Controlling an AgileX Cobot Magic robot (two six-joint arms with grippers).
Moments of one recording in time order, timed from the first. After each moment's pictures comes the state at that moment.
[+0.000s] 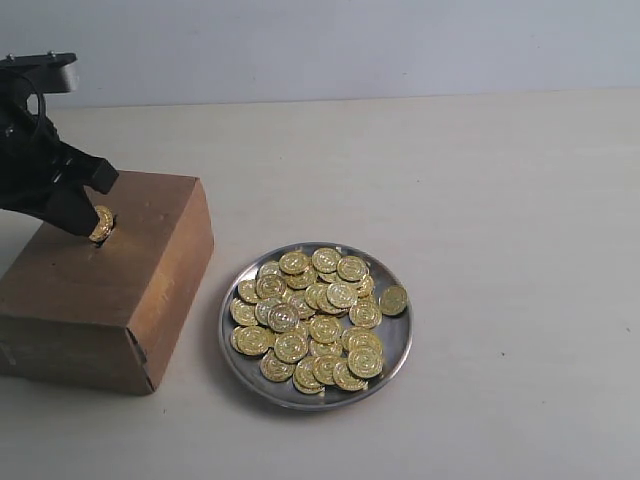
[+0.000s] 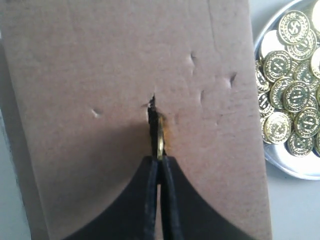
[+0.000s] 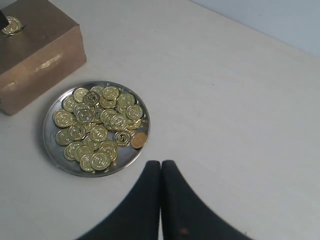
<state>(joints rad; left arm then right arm) -0.21 1.63 -1.11 -0.28 0.94 0.28 0.71 0.82 -1.04 -0.16 1.07 0.13</state>
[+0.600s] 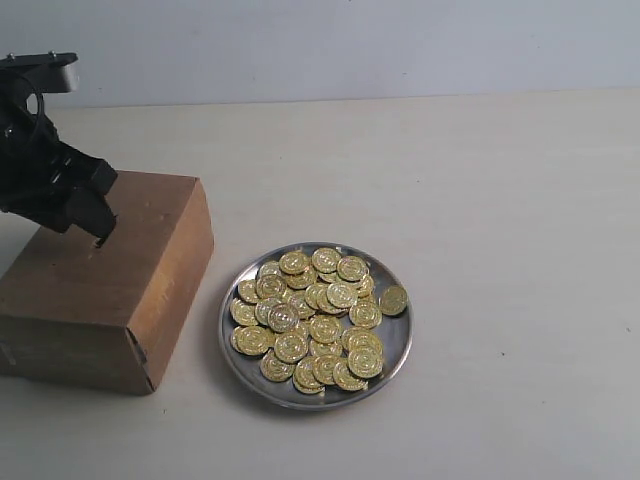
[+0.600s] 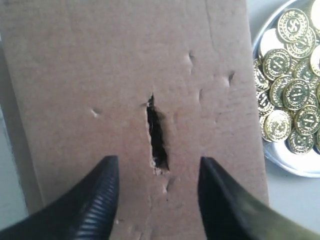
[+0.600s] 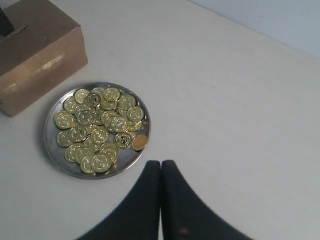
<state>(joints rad) -0.21 1.63 -1.11 -0.28 0.94 0.29 0.71 0.81 -1.04 -0.16 1.06 0.12</state>
